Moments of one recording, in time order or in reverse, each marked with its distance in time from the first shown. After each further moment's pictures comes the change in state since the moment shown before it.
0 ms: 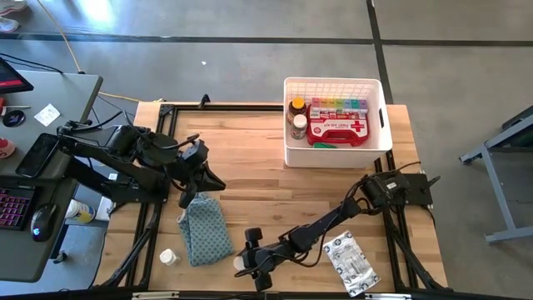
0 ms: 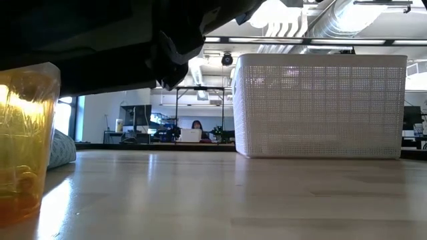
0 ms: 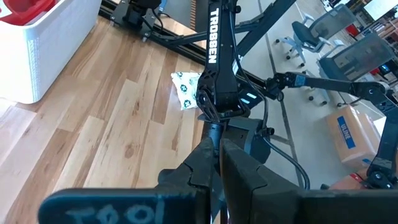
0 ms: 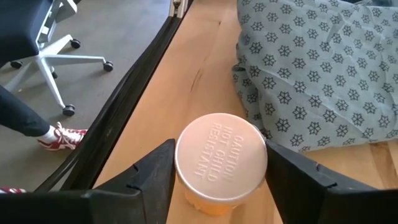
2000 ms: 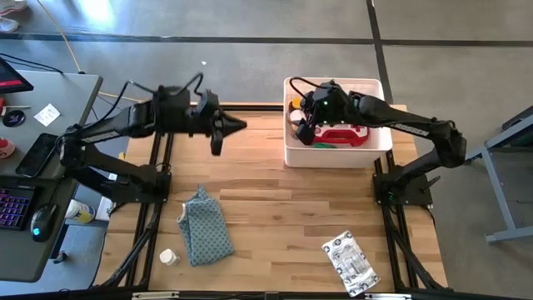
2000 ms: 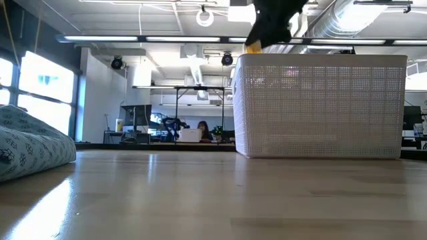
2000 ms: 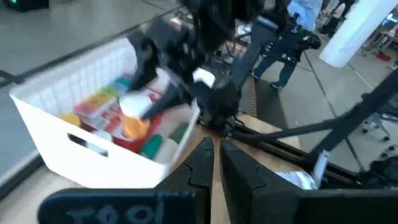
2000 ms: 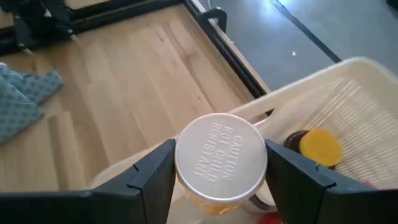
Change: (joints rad) left arm 0.448 0.052 -0.001 0.258 0.025 0.302; right arm -0.875 -0.893 -0.245 -0.757 -0.125 -0.087
